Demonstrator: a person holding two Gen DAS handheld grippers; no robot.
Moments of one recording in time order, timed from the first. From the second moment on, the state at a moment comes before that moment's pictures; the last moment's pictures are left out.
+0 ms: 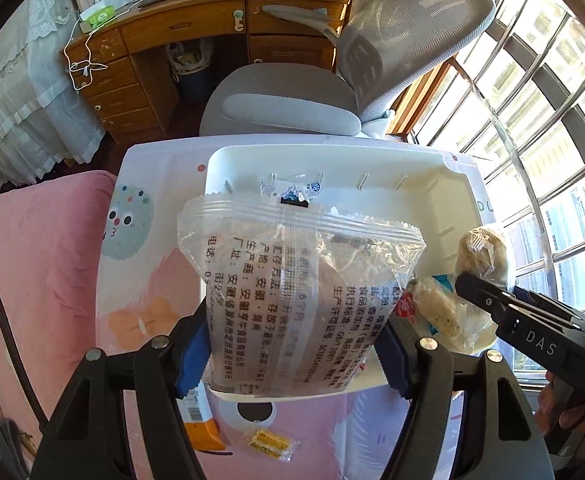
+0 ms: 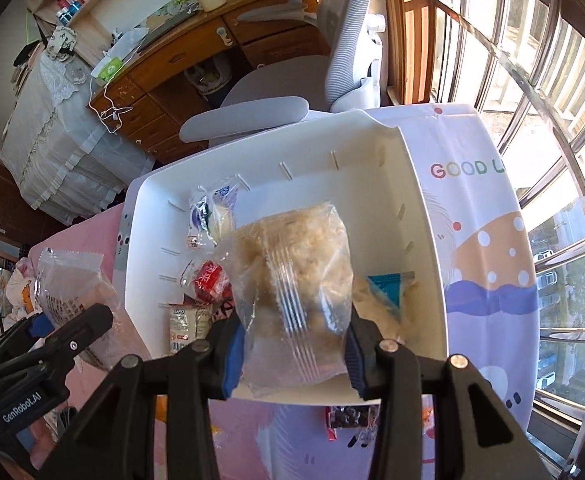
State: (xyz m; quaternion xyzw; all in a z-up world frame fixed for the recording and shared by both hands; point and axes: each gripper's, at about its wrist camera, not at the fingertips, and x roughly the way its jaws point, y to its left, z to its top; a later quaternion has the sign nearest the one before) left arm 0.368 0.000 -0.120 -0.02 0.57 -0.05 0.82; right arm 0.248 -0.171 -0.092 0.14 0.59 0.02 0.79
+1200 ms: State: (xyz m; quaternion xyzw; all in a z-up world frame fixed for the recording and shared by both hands) left arm 0.293 0.017 -0.083 -0.05 0.56 -0.05 0.83; right arm 0.174 -0.211 -0.063 0.20 0.57 -0.01 0.80
